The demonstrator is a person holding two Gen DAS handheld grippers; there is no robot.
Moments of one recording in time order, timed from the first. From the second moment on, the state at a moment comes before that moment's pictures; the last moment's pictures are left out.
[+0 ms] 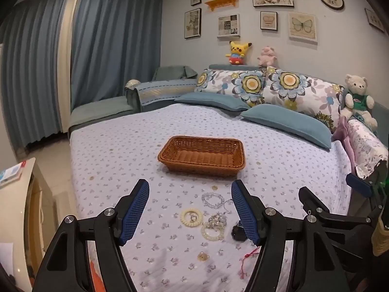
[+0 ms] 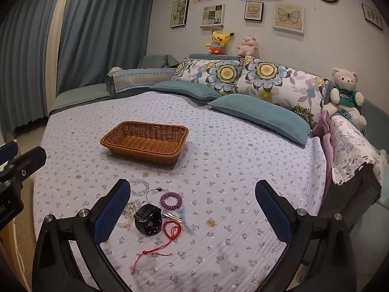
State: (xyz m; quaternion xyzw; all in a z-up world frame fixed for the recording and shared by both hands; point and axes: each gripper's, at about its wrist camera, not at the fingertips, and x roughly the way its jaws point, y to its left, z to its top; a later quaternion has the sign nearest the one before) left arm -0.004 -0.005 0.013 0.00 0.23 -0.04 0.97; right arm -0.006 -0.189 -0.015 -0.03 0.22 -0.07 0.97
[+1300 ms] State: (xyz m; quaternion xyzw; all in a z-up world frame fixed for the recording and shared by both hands) left arm 0.003 -0.004 0.001 -0.01 0.24 -0.04 0.97; right arm 0.003 -0.183 -0.029 -0.03 0.24 -0.07 0.97
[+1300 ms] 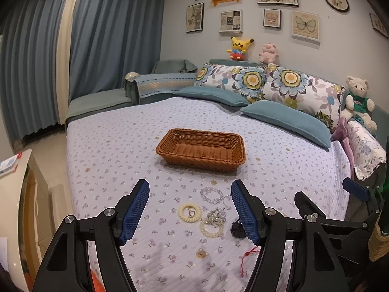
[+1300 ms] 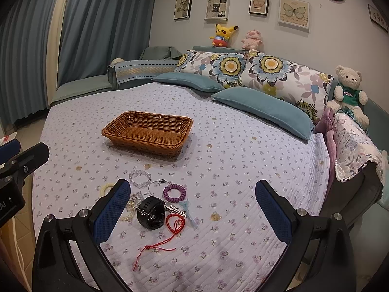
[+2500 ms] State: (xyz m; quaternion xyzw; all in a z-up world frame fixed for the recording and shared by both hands) left arm 0.124 0.053 -0.145 -0.09 0.41 -0.10 0.90; right arm 0.084 -0.243 -0.156 0.00 0.37 0.00 0.93
